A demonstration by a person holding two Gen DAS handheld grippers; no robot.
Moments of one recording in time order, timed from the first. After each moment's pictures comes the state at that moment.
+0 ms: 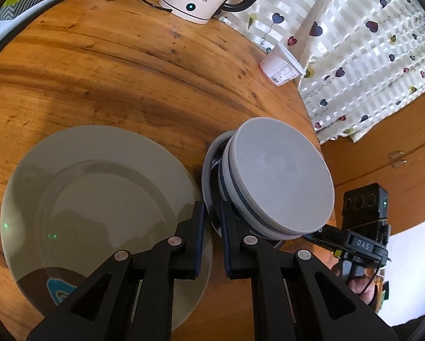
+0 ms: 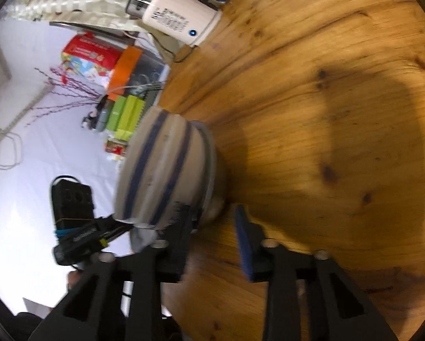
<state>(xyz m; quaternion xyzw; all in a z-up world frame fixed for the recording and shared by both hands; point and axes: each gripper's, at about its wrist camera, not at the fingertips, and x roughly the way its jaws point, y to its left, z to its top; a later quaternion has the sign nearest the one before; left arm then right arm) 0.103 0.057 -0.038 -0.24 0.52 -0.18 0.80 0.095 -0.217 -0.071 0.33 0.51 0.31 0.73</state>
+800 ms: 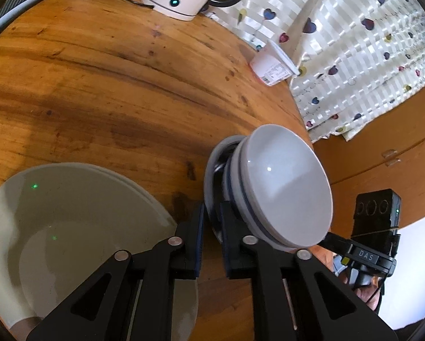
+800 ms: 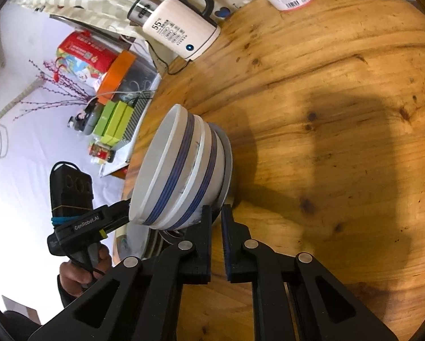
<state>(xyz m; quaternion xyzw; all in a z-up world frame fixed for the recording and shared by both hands) 0.133 0.041 -0.044 -0.25 0.51 -0.21 0.79 0.100 -0.224 -0.047 0.27 0.51 0.27 0.77</state>
